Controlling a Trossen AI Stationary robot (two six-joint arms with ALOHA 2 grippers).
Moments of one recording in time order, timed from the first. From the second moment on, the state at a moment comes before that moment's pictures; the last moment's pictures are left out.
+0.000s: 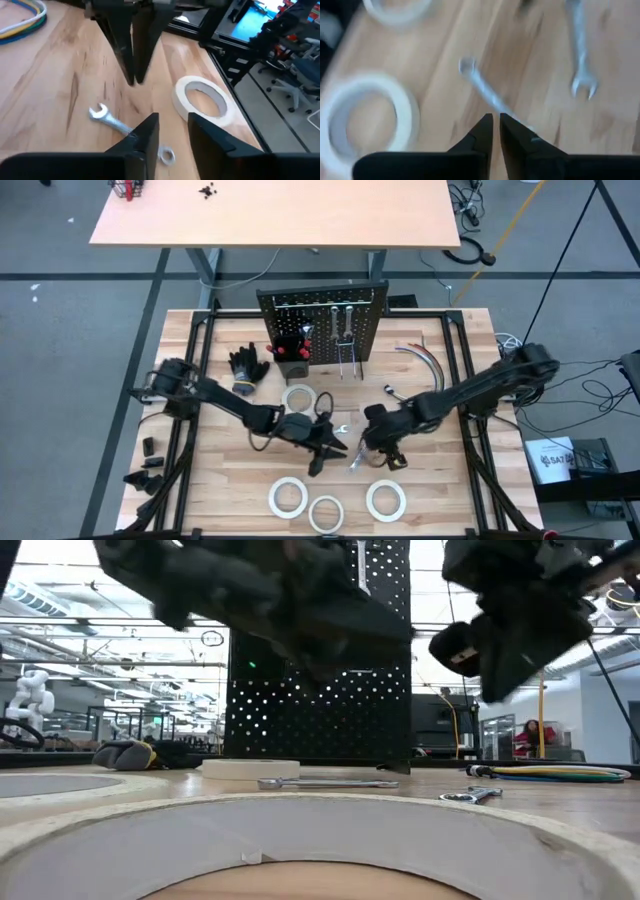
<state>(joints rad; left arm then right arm) -0.27 1.89 0.94 0.61 0.06 -0.33 0.32 1.49 0.86 -0.34 -0.11 0.09</state>
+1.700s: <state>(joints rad) -0.30 2.18 1.10 0.59 0.15 -0.38 0.32 1.67 0.68 0.21 -0.16 -0.09</state>
